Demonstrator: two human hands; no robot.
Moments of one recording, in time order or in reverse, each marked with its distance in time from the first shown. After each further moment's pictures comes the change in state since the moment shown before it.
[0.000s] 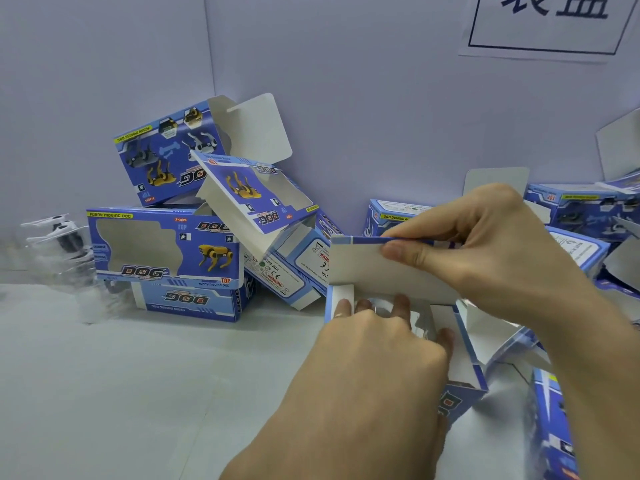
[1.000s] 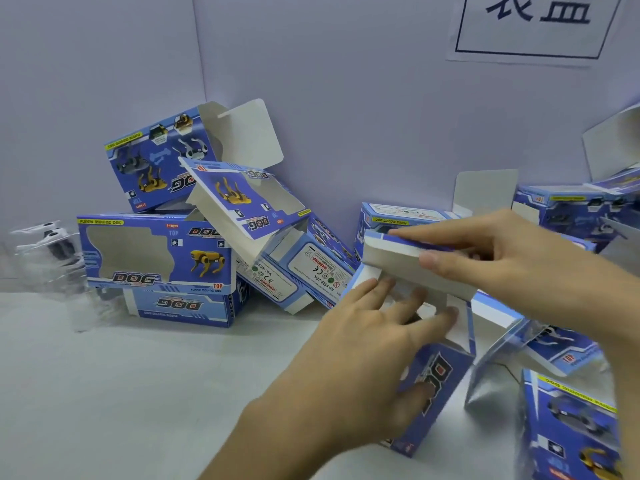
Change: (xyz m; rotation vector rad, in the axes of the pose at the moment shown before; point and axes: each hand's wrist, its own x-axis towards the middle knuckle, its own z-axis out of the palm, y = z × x) left_hand 0.079 0.015 0.004 -0.087 0.625 0.205; right_hand -0.011 0.022 -0.033 0.000 -0.286 0.213
